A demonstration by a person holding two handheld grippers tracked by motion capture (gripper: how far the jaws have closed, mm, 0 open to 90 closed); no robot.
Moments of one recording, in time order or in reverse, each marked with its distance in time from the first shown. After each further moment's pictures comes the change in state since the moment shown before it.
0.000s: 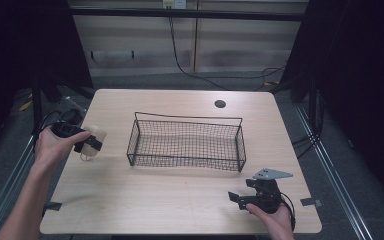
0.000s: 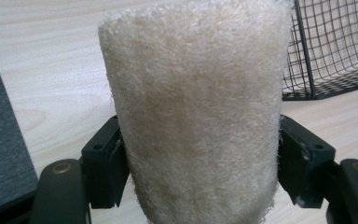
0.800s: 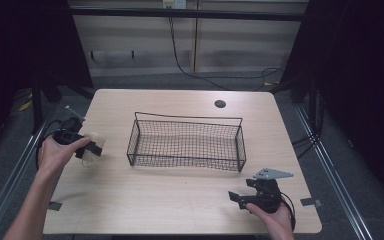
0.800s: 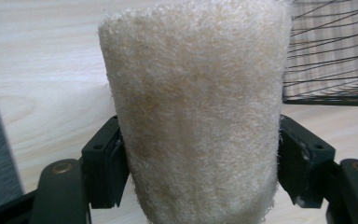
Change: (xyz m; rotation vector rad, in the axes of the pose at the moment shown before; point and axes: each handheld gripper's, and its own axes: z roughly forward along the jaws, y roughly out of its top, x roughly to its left) left arm 0.020 -0.011 0.026 -0.004 -0.066 -0.069; right arm -0.001 0.000 0.000 -0.005 -0.001 0.003
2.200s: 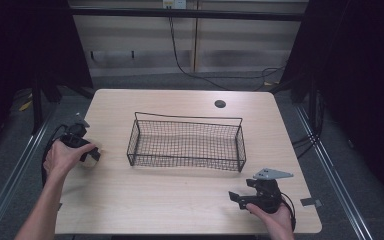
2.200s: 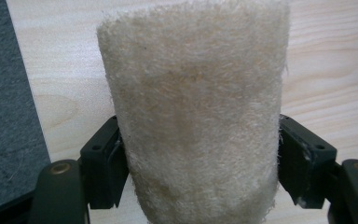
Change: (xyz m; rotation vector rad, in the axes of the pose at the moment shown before) left arm 0.023 0.006 0.042 0.077 0.211 -0.029; right arm 0.000 0.000 0.000 0.004 -0.006 -0.003
